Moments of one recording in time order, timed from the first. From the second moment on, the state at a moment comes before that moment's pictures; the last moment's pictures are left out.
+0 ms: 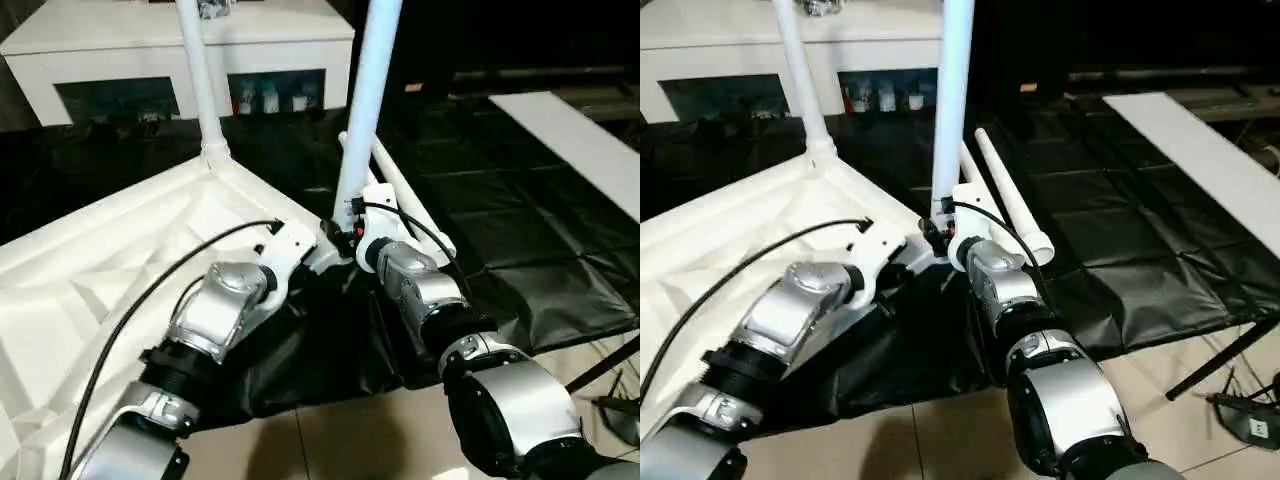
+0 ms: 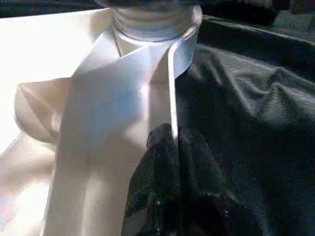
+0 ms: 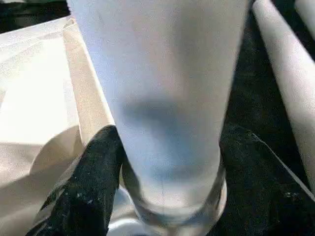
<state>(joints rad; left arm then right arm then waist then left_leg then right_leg) -0.60 0.22 -0.25 0.41 0.09 0.57 -0.59 -0.90 0.04 -0.02 1.12 0.13 0.04 0.26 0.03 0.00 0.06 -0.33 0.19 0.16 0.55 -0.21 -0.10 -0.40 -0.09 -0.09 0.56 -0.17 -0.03</state>
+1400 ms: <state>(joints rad) -0.44 0.55 -0.27 0.28 -0.01 0.27 -1.07 -0.61 -0.25 0.24 0.59 0.08 0.13 0.97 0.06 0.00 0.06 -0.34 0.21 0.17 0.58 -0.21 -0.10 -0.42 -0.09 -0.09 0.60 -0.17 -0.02</state>
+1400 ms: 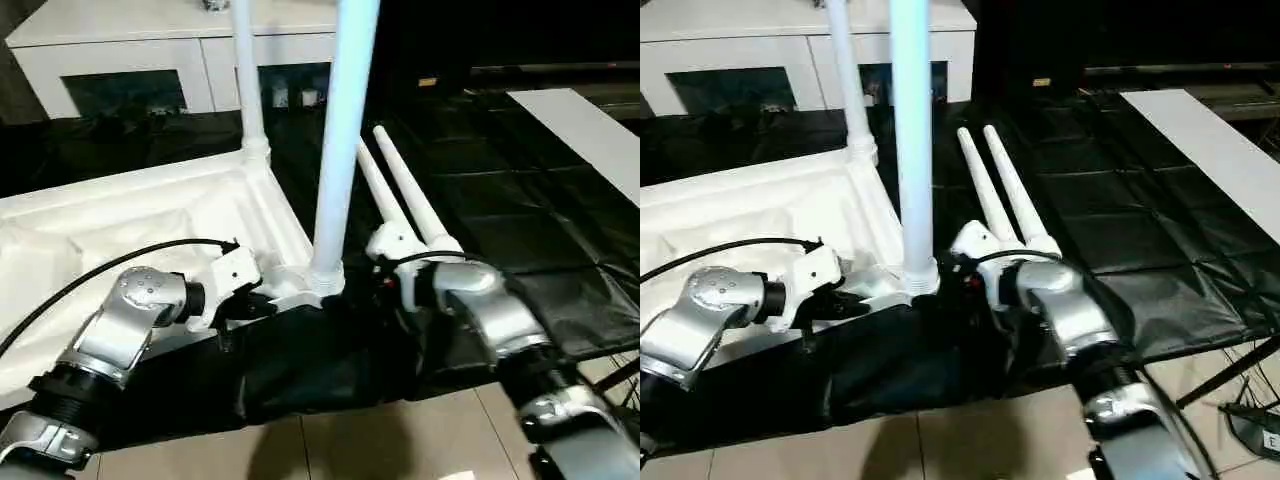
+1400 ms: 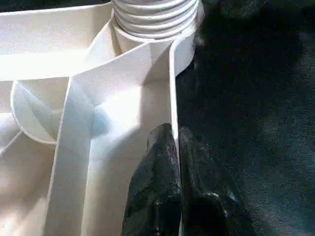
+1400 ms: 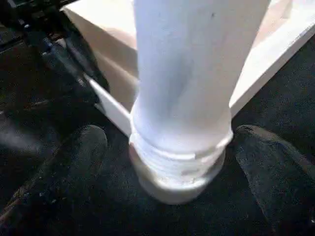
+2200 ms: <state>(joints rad) -0.44 0.54 -0.28 0.29 0.00 0.26 -1.07 -0.67 -0.18 0.22 0.77 0.07 0.00 0.95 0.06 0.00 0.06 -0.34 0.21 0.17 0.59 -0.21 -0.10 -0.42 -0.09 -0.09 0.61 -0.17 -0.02</state>
